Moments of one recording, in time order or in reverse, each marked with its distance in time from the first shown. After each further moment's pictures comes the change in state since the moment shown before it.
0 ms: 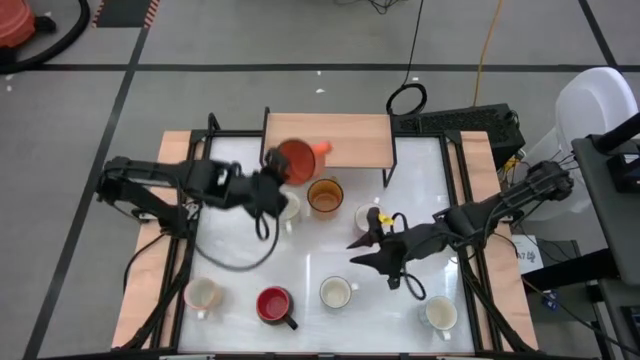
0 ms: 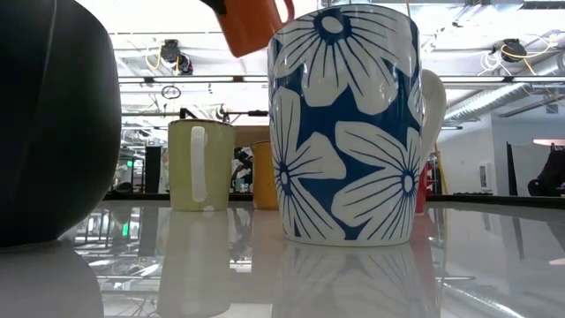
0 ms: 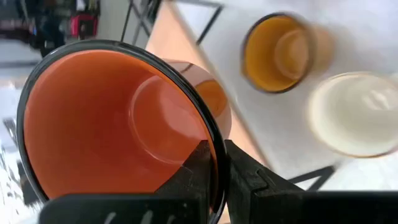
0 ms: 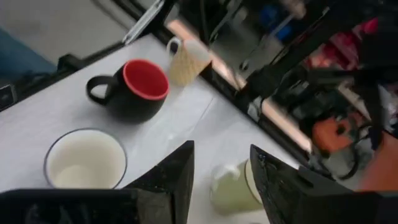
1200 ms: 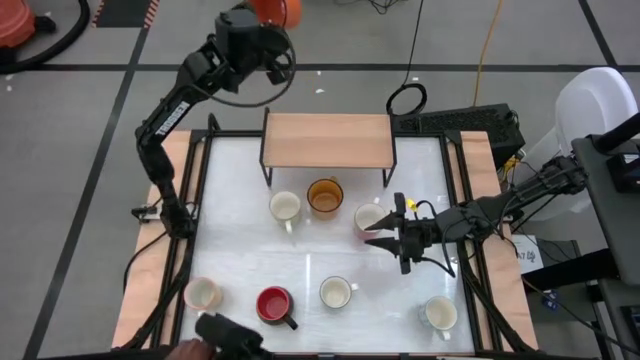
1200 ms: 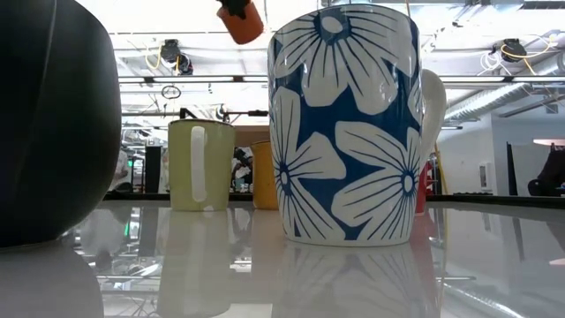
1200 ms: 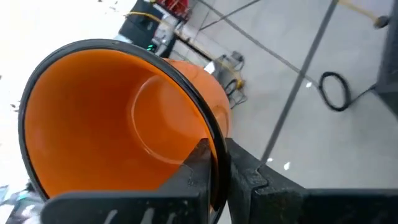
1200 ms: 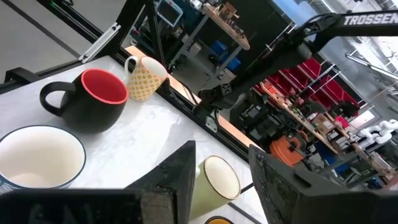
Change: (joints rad) left arm 0.727 0.373 0.755 0.240 0.112 -0.060; right arm -0.026 -0.250 -0.306 0.278 0.074 -0.085
